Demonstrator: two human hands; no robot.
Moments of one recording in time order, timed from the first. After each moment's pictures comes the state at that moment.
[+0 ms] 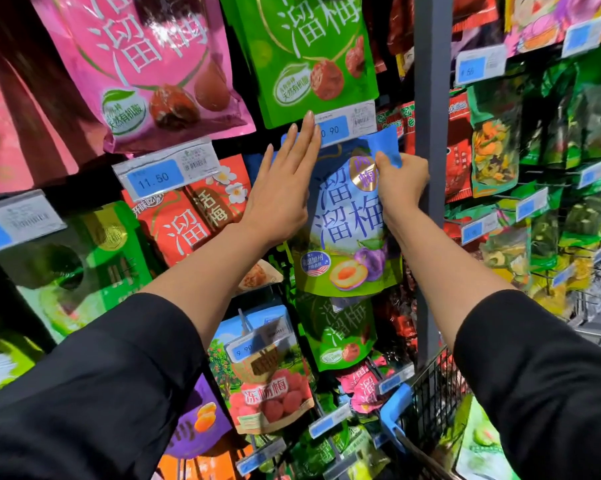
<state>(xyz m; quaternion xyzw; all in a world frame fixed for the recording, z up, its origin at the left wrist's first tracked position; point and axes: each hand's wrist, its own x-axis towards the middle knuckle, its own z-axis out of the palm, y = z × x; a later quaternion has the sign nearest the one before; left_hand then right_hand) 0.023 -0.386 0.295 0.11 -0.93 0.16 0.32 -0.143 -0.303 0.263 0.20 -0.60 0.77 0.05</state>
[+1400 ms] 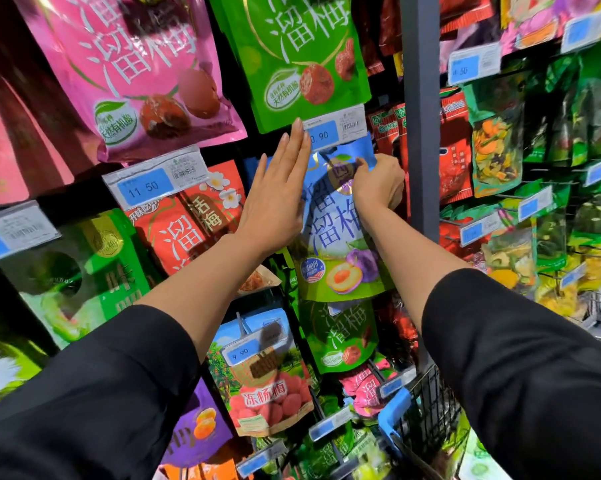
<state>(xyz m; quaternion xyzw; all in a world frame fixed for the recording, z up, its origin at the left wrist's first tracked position) 0.021 -0.376 0.291 0.13 -0.93 0.16 0.31 -0.140 -0.326 0.270 0.15 -0.73 0.66 0.07</state>
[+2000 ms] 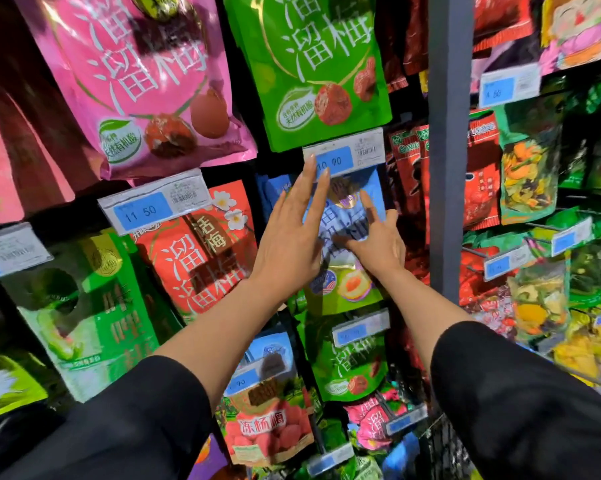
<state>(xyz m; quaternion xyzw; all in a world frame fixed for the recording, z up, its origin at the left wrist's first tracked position) 0.005 -0.389 0.261 0.11 -0.91 0.17 0.37 -0.170 -0.352 0.200 0.40 -0.79 0.46 0.05</state>
